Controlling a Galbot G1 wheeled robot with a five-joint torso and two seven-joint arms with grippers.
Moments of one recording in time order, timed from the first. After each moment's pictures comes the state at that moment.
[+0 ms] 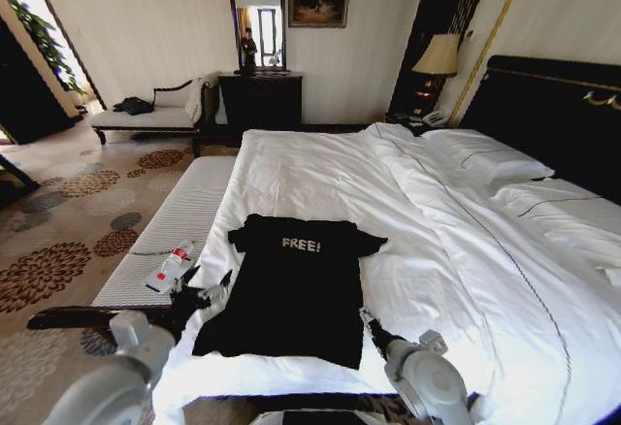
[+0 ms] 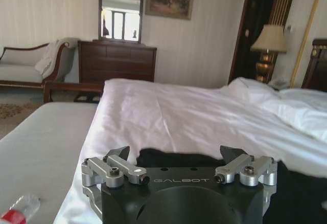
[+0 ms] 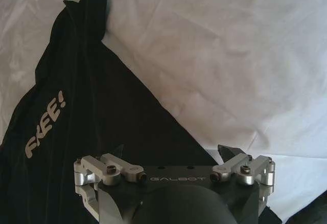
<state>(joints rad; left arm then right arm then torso) 1.73 -0.81 -0.78 -2.50 -0.93 0.31 -0.33 -1.61 1.36 0.50 2.25 1.54 -0.33 0.91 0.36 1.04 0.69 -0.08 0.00</state>
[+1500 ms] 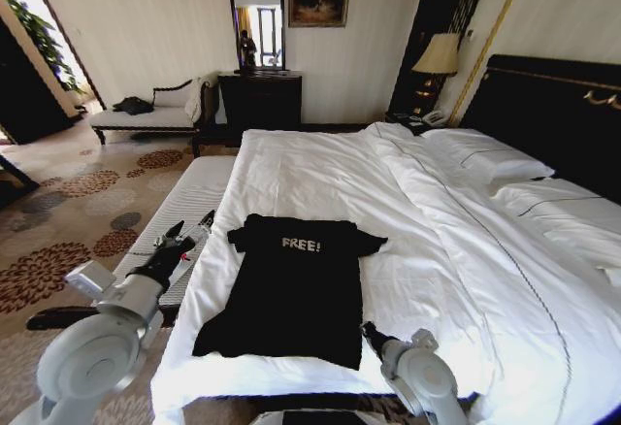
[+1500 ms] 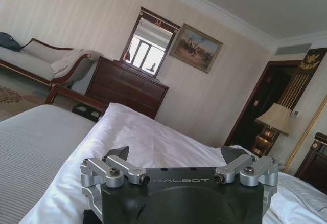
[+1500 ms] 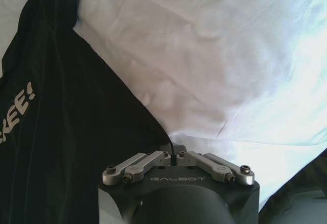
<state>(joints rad) 1.49 -1.01 -0.81 -2.50 -1.18 0.37 -0.41 -1.64 1.34 0.46 2.23 1.51 -0.29 0.94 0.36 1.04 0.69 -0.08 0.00</state>
